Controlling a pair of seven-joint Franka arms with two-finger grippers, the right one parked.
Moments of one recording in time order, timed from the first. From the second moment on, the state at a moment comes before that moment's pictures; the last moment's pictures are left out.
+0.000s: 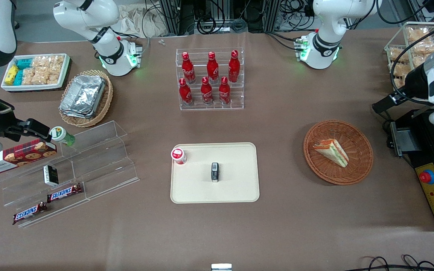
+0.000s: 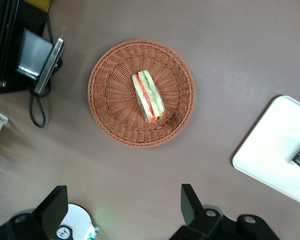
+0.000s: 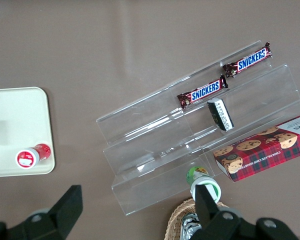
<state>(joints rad) -0.06 0.01 -0.03 -1.56 -0.02 1.46 -0.62</state>
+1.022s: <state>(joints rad) -0.06 -0.09 -0.02 -1.97 -0.03 1.82 -0.96</state>
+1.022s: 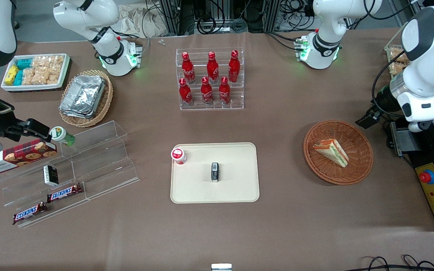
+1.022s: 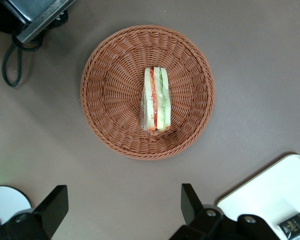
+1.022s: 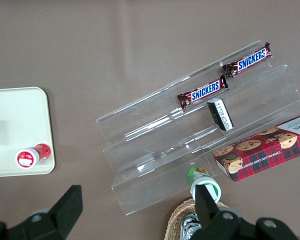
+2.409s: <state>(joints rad) -0.06 0.31 -0.04 -2.17 -0.08 2.36 -1.08</state>
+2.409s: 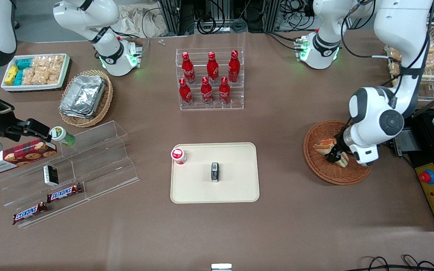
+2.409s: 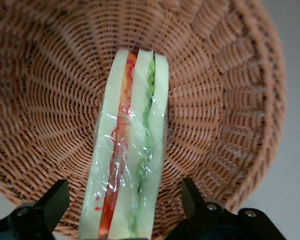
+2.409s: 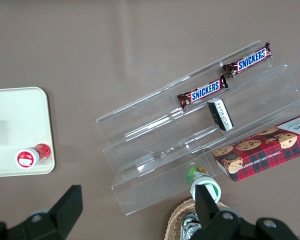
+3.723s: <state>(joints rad) -0.06 0.21 -0.04 -1.87 -0.08 1.90 -0.91</state>
